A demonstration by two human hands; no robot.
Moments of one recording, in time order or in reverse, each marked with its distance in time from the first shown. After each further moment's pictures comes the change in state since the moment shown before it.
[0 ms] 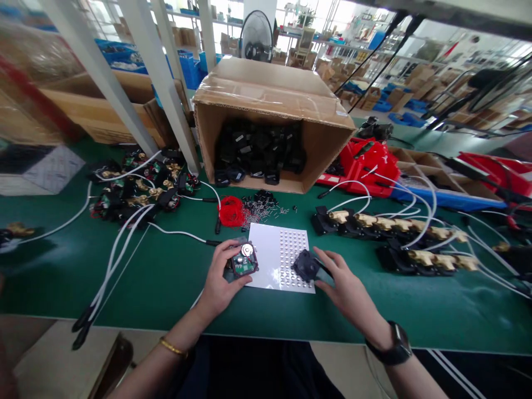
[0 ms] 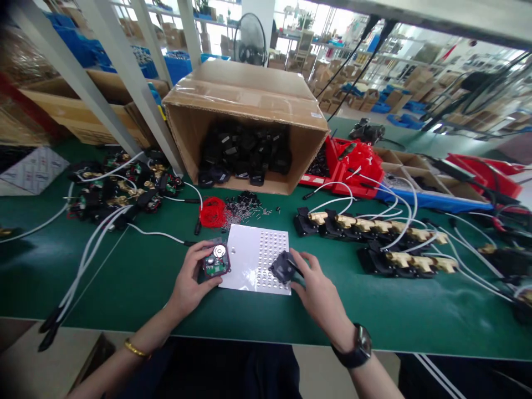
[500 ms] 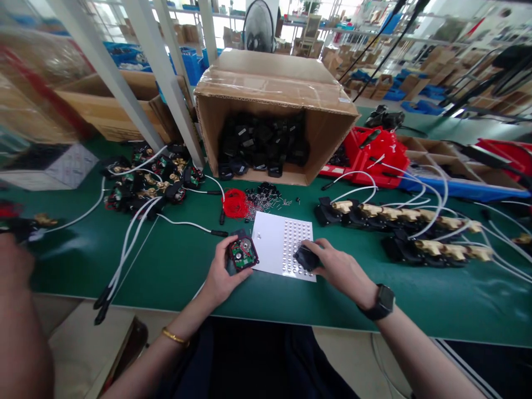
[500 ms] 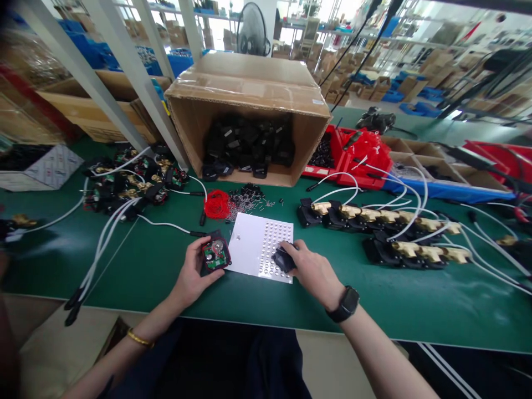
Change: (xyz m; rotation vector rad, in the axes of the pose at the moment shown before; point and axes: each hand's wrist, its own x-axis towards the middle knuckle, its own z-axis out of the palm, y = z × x) left_hand -0.018 0.001 0.001 -0.127 0.043 -0.230; right_hand 0.021 -0.016 -0.013 -0.281 -0.273 -0.199
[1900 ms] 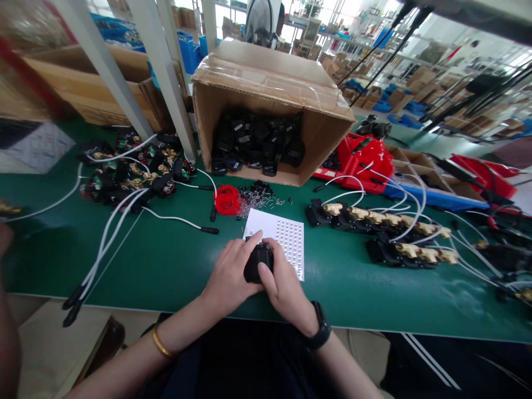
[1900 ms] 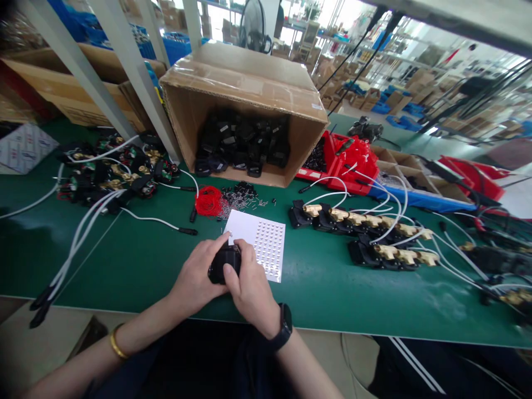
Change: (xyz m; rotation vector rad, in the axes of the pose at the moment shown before) left_hand 0.008 0.058 0.024 0.504 -0.220 0.236; right_hand 0.006 -0.104 0.009 0.929 0.297 -0.060
